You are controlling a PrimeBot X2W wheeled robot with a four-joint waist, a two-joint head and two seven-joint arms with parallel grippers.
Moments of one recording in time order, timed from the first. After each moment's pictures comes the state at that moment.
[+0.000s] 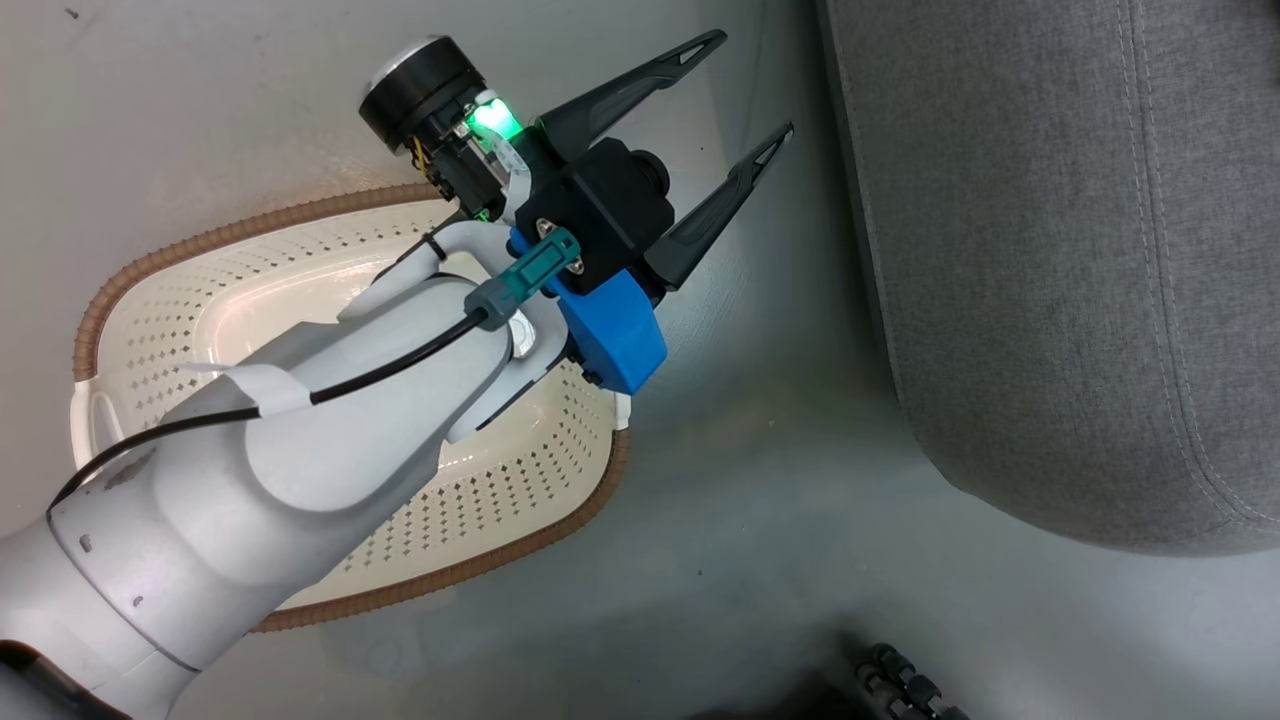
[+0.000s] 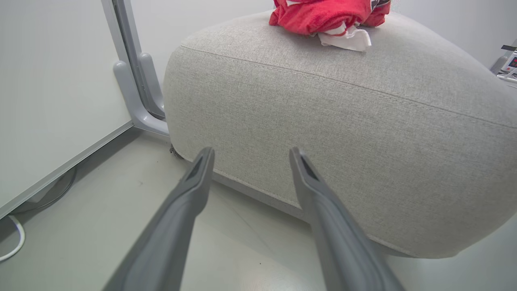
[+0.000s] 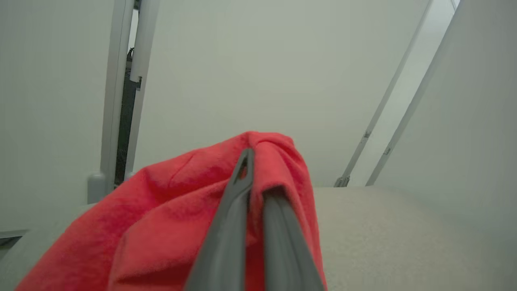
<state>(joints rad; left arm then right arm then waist) -1.13 0.37 -1.15 0.29 -0.54 -0.02 -0.14 -0.97 -0.45 -0.47 0.38 0.15 0.13 -0.26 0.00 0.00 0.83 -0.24</state>
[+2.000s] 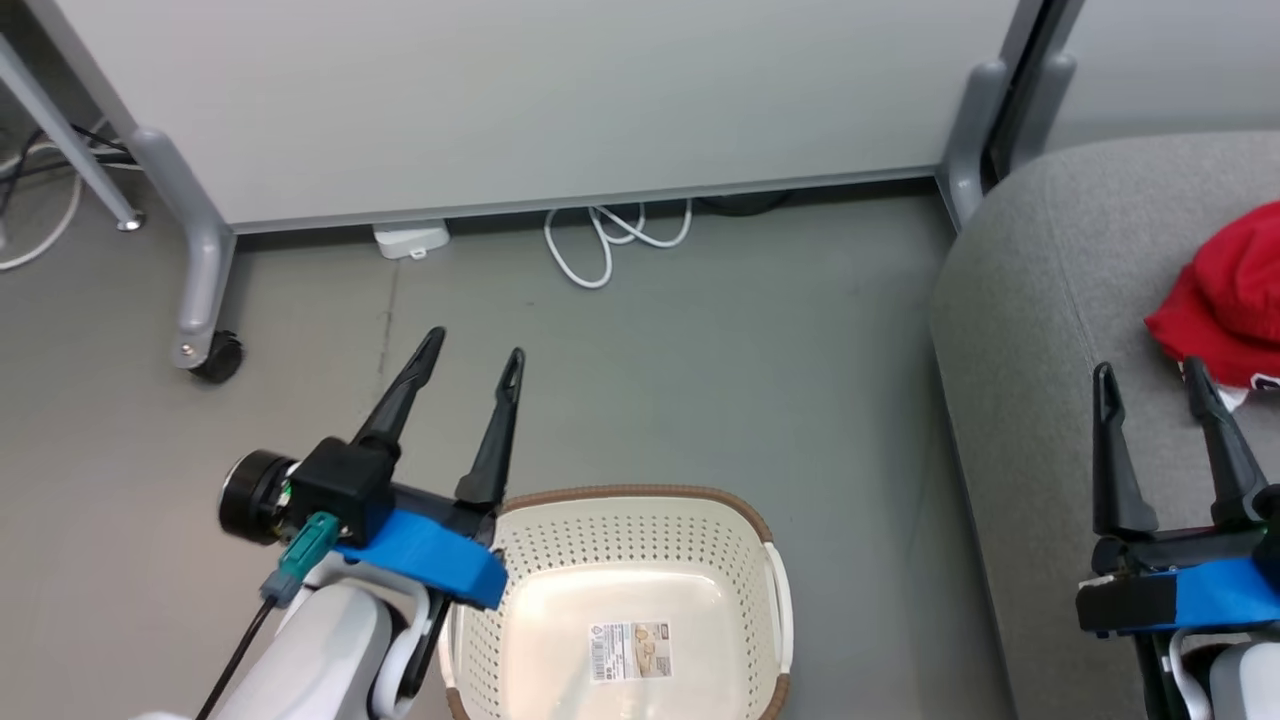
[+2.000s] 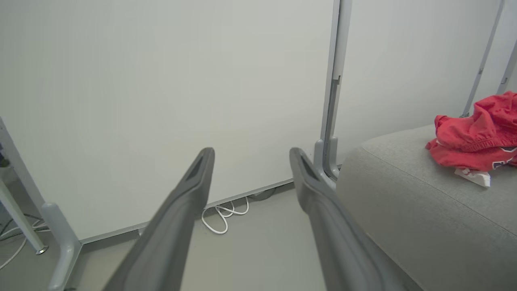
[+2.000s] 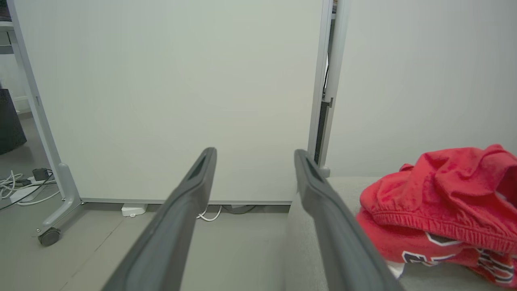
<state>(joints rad) -0.36 0.28 -0.52 0.27 -0.41 0.01 -0.26 -0.12 -0.13 -0.14 0.08 0.10 0.13 -0.26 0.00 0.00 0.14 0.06</state>
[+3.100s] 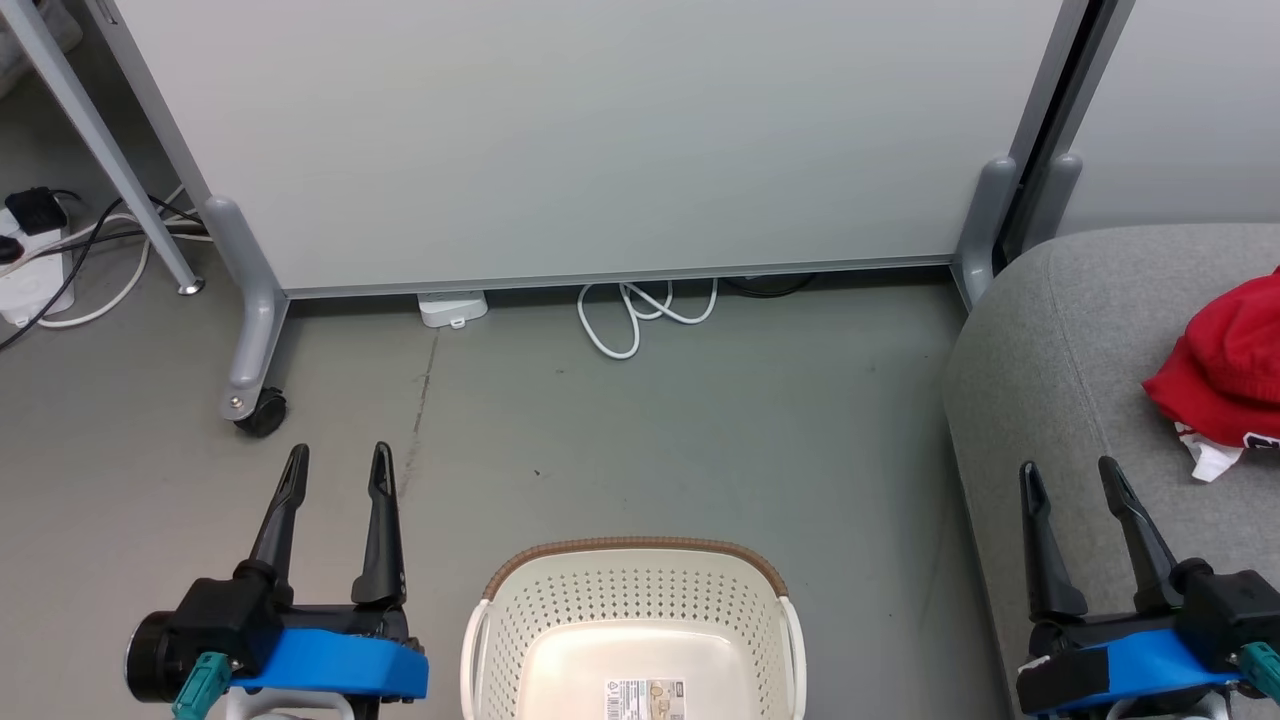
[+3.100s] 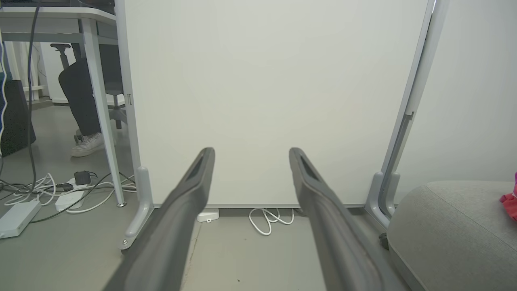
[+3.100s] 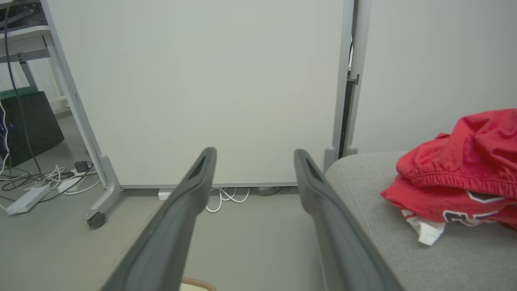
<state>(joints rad) -0.04 0.07 -0.04 0.16 -0.17 -0.12 -0.26 -0.02 -0.06 -0.09 0.15 0.11 0.13 -0.26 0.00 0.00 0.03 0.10</state>
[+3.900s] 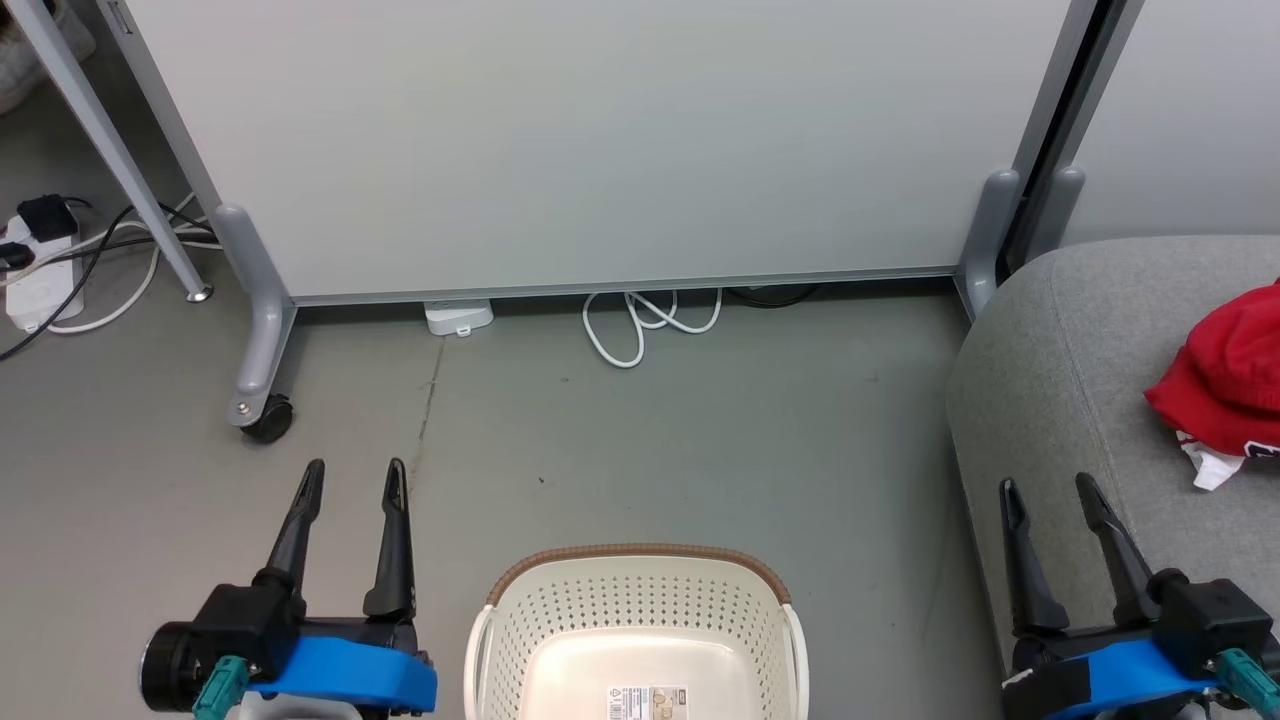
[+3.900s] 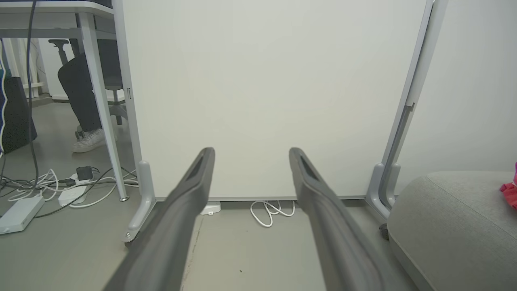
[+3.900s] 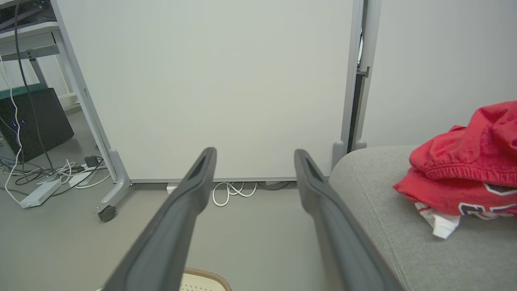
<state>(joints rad) -0.04 0.06 -0.05 0.20 -0.16 -0.13 -0.26 -0.01 -0.05 -0.07 0.17 0.12 0.13 -0.26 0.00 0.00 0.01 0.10</state>
